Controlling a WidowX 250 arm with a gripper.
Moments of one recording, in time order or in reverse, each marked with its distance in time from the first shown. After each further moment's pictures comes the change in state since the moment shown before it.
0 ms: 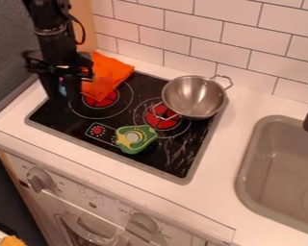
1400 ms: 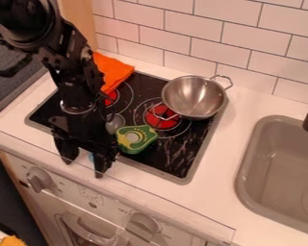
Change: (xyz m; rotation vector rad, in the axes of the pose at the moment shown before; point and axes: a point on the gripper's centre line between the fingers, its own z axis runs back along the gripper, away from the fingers) arm -0.087 -0.064 -0.044 -0.030 0.027 -0.245
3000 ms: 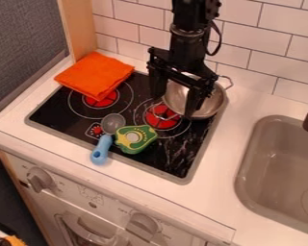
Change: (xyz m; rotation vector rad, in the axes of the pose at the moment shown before) arm 0.110 -0.084 0.065 0.019 0.031 -0.187
